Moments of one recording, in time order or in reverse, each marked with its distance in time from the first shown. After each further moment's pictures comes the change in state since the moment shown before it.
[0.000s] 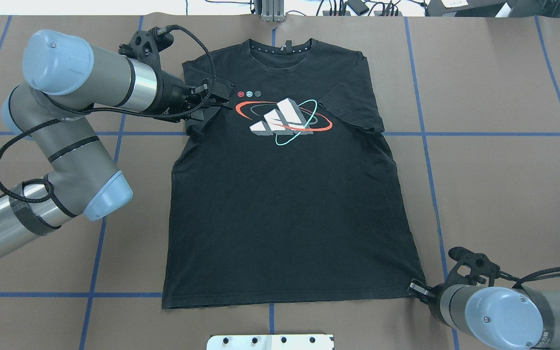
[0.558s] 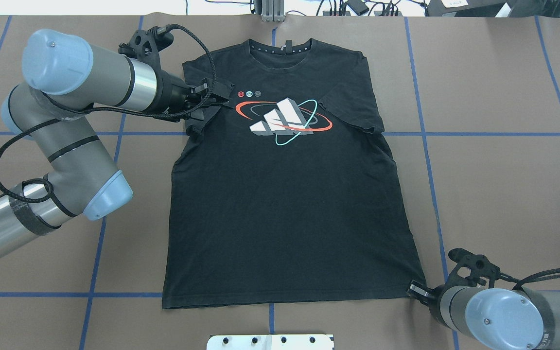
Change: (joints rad) left arm 0.000 0.000 -0.001 0.000 0.000 0.000; right arm -0.008 -0.002 0.001 0.000 0.001 0.001
